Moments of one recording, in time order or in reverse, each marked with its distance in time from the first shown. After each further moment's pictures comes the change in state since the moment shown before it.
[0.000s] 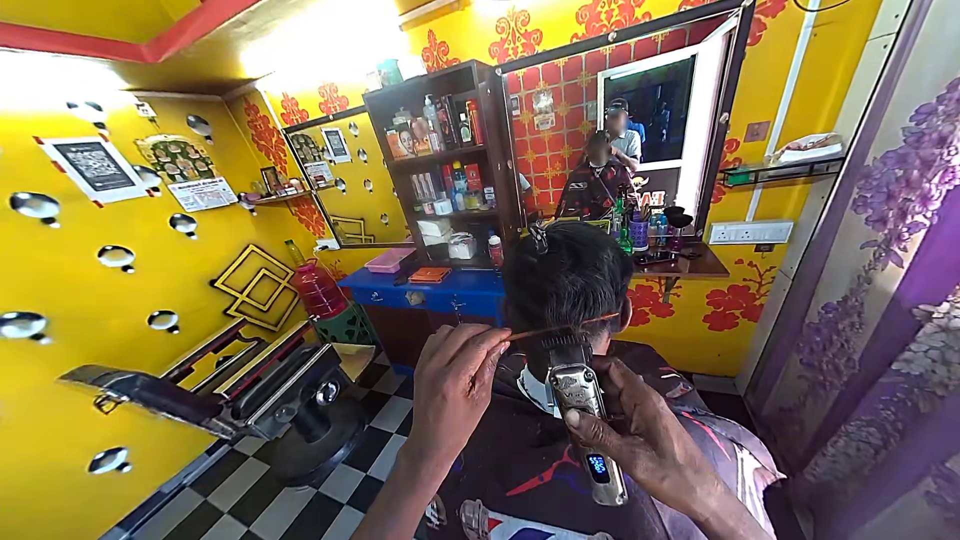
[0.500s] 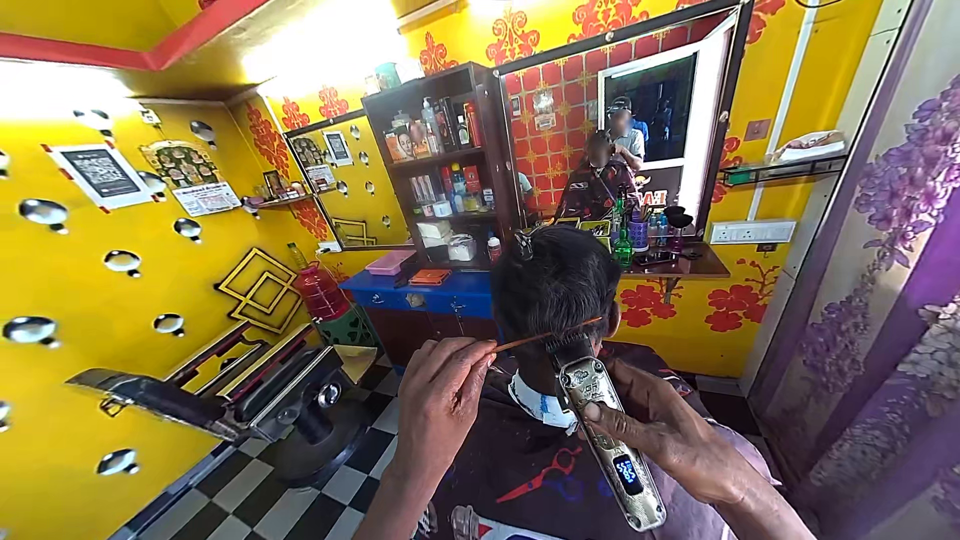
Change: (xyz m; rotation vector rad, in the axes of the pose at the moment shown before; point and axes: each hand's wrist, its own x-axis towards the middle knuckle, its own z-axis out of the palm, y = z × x) left_hand -0.006 0.007 -0.001 0.040 -0.003 -0.037; right_hand 0.006 -0.011 -0.041 0.196 -0.185 0.073
